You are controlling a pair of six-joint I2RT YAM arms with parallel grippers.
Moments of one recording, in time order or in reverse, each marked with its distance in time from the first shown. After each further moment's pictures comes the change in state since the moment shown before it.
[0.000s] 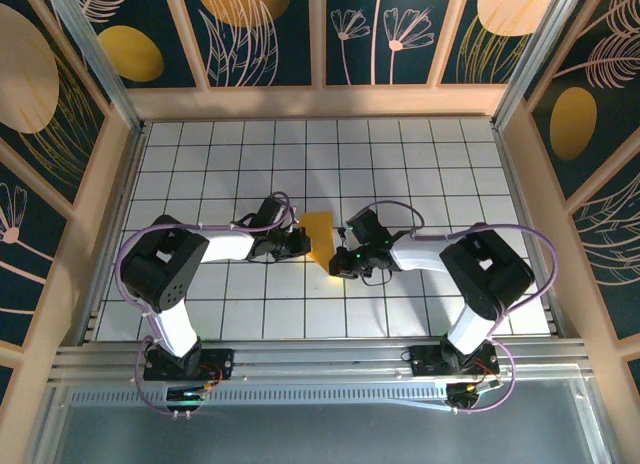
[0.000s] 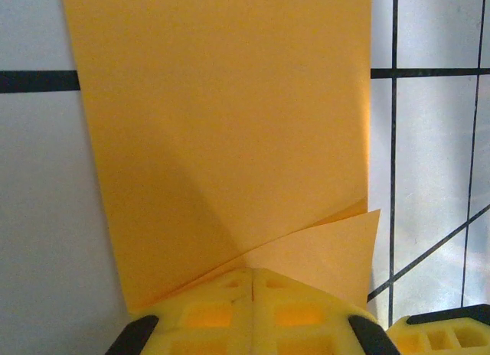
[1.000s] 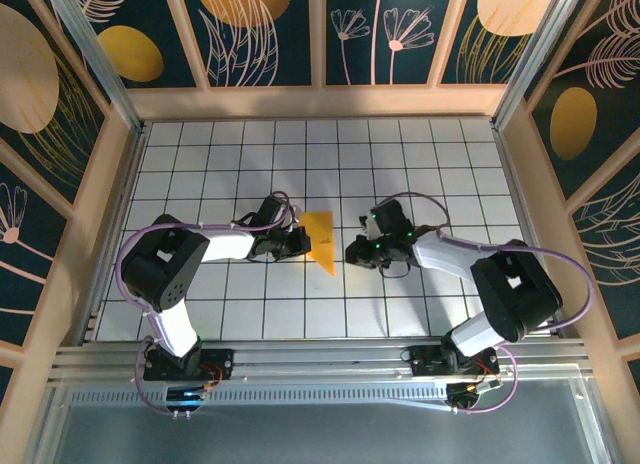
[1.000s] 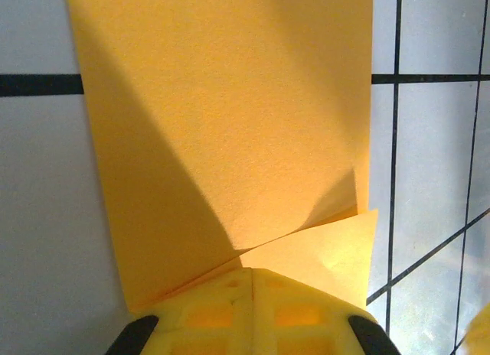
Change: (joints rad) left arm 0.000 0.007 0.008 0.003 0.002 -0.023; right arm -0.157 -0.179 -0.022 -0.106 0.000 -0.049
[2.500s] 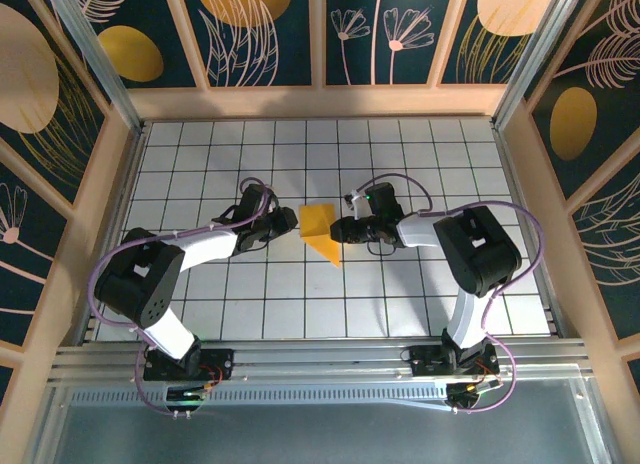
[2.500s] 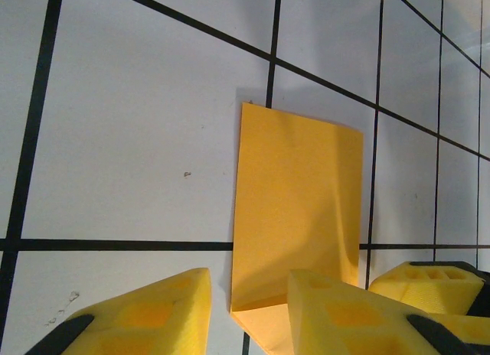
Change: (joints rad) left arm 0.075 -0.154 -0.026 0.034 -0.238 -0.126; right arm -0.053 0.334 0.146 0.341 -0.116 -0.237
